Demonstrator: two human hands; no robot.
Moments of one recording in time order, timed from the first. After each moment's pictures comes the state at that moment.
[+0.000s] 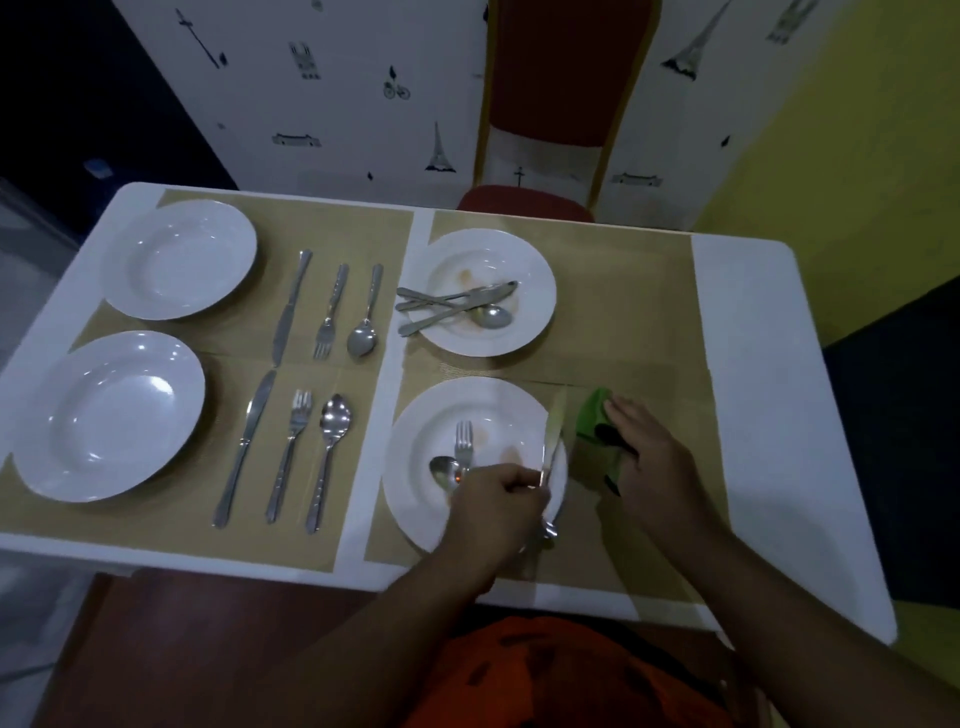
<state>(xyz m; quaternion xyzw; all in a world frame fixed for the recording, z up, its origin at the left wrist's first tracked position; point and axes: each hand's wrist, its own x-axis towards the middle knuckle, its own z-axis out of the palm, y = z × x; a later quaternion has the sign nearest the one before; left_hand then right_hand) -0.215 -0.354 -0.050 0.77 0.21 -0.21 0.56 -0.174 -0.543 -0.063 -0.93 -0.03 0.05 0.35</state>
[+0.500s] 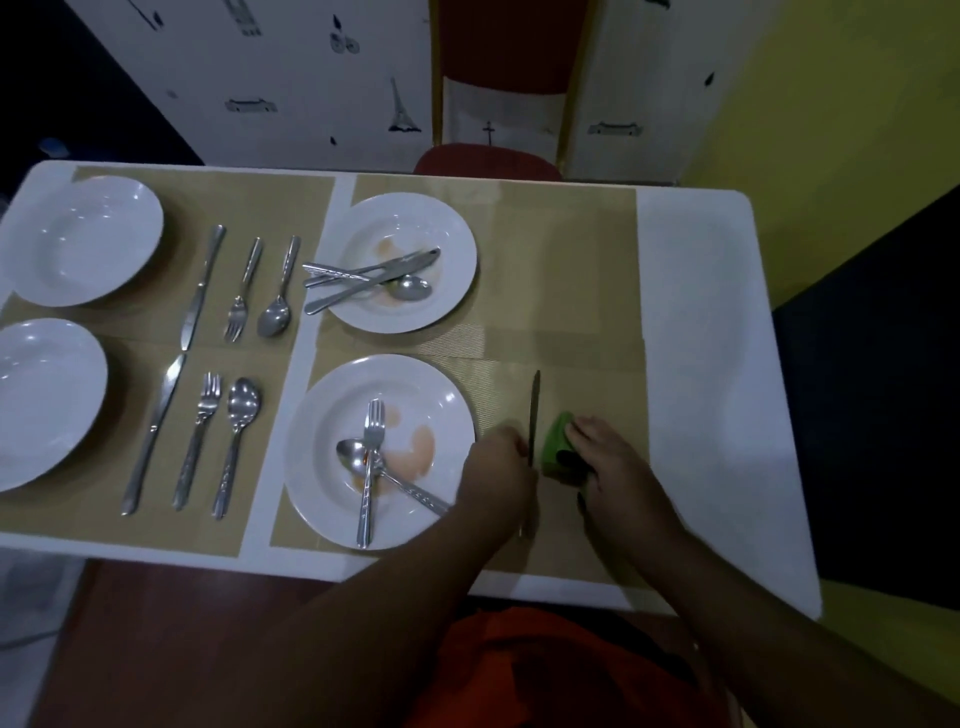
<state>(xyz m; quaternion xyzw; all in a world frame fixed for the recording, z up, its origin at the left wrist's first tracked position) -0.179 -0.481 -0.108 0.91 0.12 -0.22 0.32 -0.190 -0.640 -0.118 -0.93 -0.07 0.14 0.32</state>
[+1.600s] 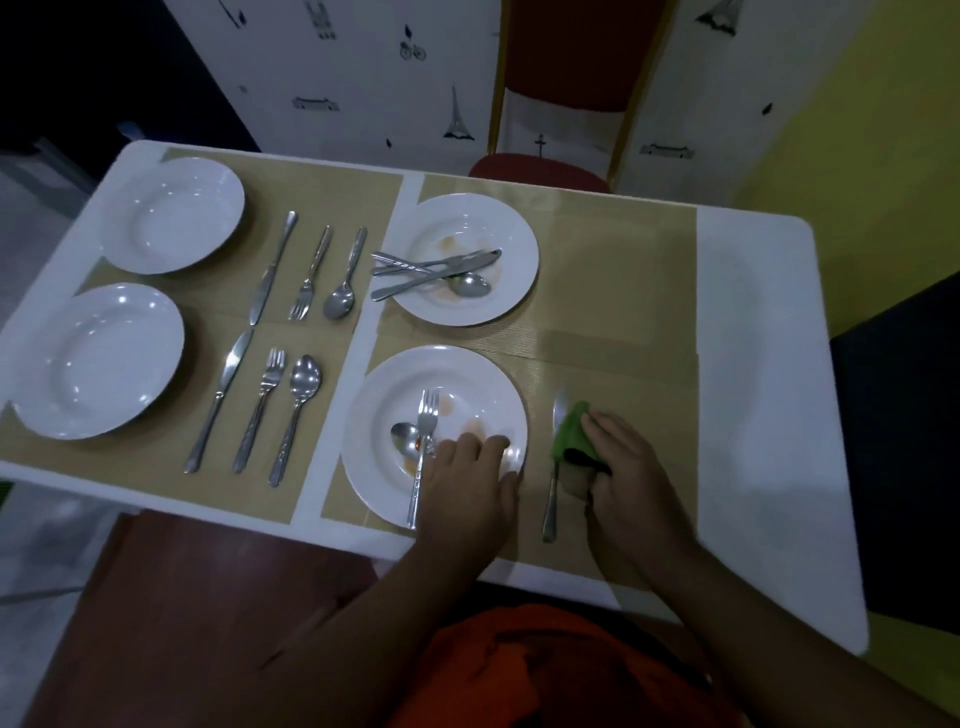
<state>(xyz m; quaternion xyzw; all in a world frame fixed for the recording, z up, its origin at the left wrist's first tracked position) -0.235 -0.402 -0.091 0.98 0.01 -0.04 0.17 -0.195 -0.593 -0.094 -0.93 -0.08 0.08 0.36</state>
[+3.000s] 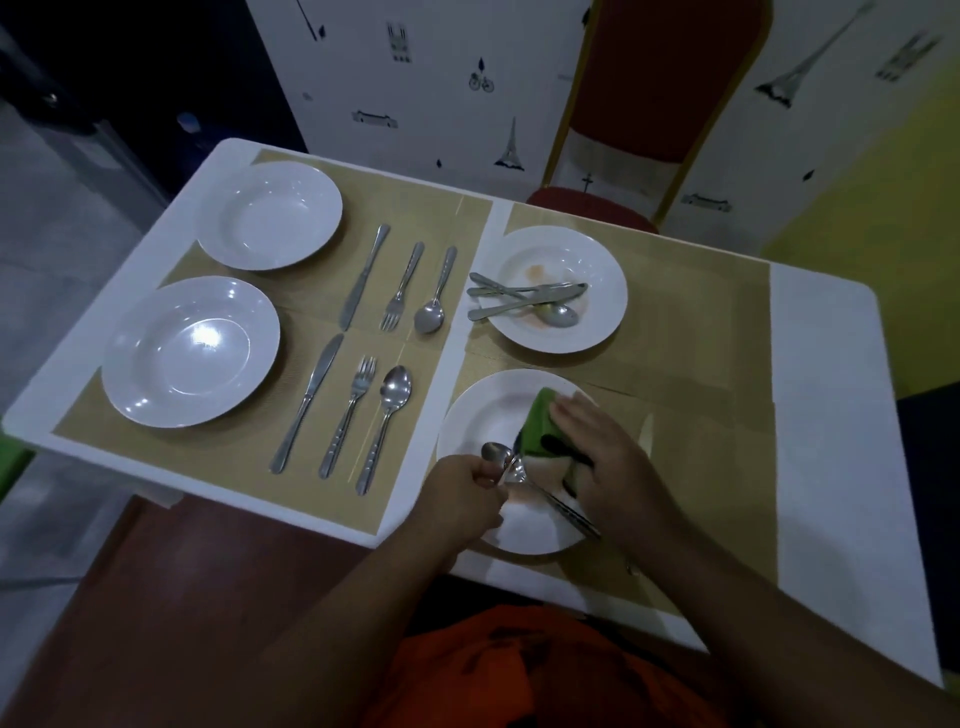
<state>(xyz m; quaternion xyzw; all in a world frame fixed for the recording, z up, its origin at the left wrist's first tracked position) -0.230 -0.278 -0.055 0.71 0.31 -0.23 0.59 -0.173 -0.455 -0.057 -0.90 -0.21 0.08 0.36</state>
